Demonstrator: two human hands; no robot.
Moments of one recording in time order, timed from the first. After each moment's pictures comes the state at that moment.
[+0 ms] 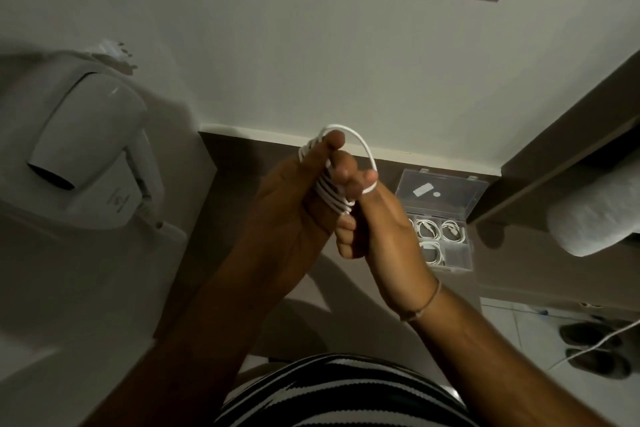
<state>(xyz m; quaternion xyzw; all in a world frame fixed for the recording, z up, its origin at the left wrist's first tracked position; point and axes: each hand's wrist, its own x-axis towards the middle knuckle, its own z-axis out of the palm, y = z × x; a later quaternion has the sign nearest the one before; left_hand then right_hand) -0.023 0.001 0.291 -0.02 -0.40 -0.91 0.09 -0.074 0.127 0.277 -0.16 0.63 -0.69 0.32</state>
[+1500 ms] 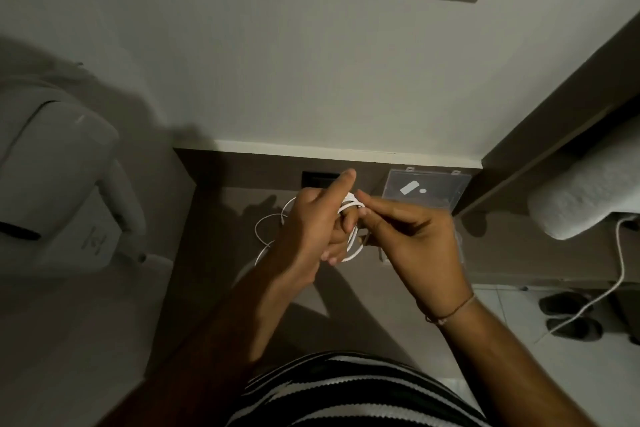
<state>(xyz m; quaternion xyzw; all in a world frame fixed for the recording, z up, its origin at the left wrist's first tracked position) -0.061 0.000 0.241 0.20 -0.60 -0.78 -0.02 -0.092 0.153 0.250 -0.18 0.73 -0.65 0.10</state>
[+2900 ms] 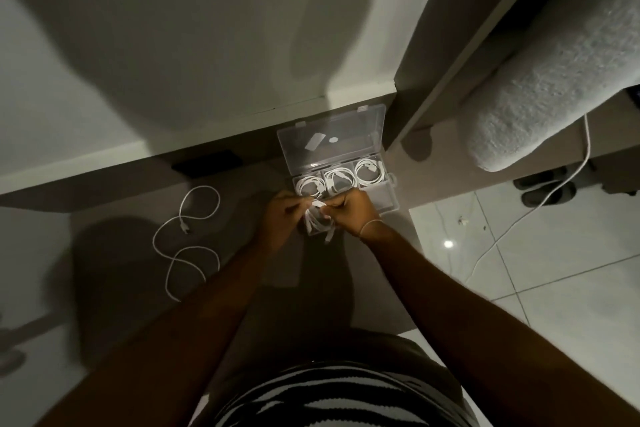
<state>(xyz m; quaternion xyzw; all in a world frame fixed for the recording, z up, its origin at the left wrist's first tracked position) -0.226 0.108 -0.032 0.13 -0.87 -0.46 -0.13 -0.267 0.286 -0.039 -0.01 0.84 -0.45 0.29</state>
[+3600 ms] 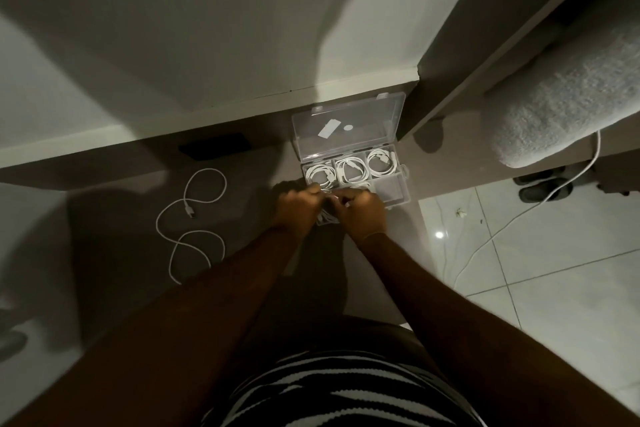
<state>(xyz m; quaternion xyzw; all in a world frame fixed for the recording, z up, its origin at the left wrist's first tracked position) -0.220 0.111 -0.042 -0.08 -0.98 -0.11 -0.17 -0.236 0.271 -0.037 -0.01 0.92 -0.37 0.12</state>
